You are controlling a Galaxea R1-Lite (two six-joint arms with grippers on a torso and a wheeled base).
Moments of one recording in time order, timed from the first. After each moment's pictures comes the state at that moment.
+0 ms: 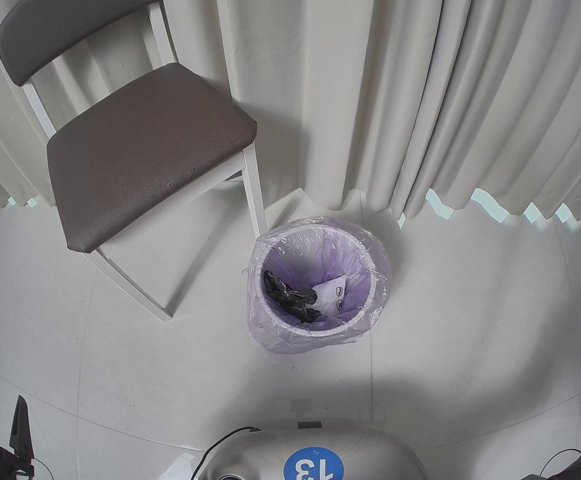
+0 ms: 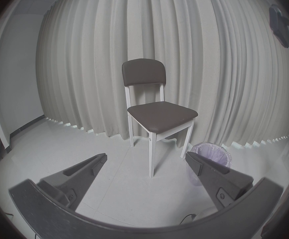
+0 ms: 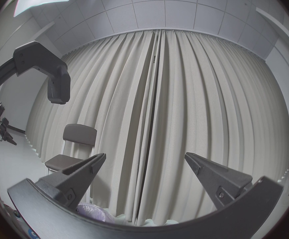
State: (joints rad) left arm 0.00 0.02 -0.02 -0.07 0.14 -0.05; right arm 0.00 0.02 -0.02 -0.82 0.14 -0.10
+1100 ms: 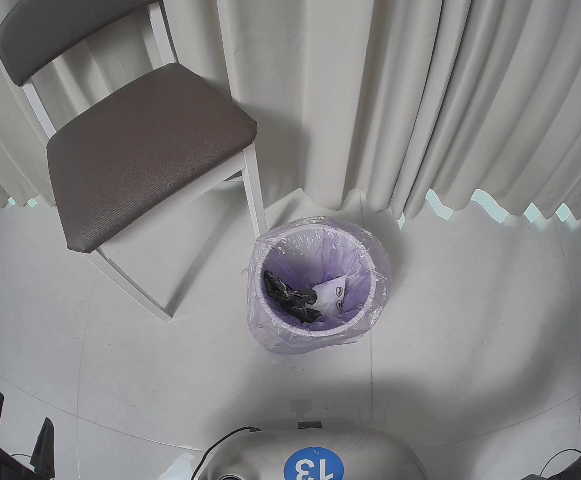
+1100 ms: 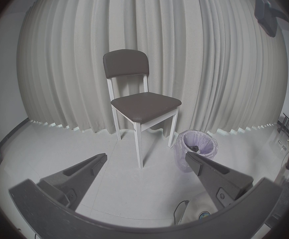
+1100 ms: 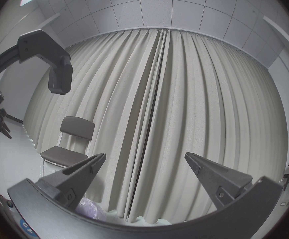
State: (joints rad) left arm 0.00 0.02 -0.02 0.00 -0.01 0.01; right arm 0.00 0.02 -0.02 -0.79 0.13 -0.19
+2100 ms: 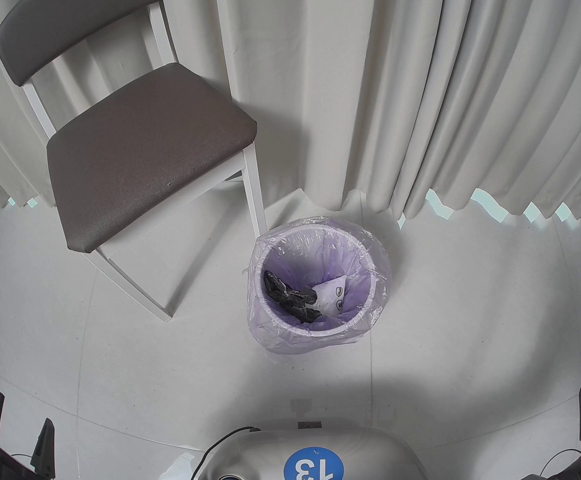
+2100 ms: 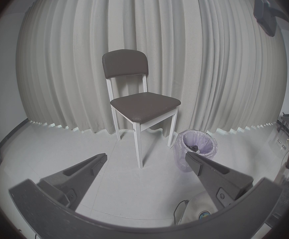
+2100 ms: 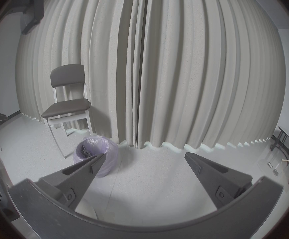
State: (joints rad) left arm 0.00 0.02 -0.02 0.00 -0.02 0.01; right arm 0.00 0.02 -0.02 -0.09 -0.02 -0.08
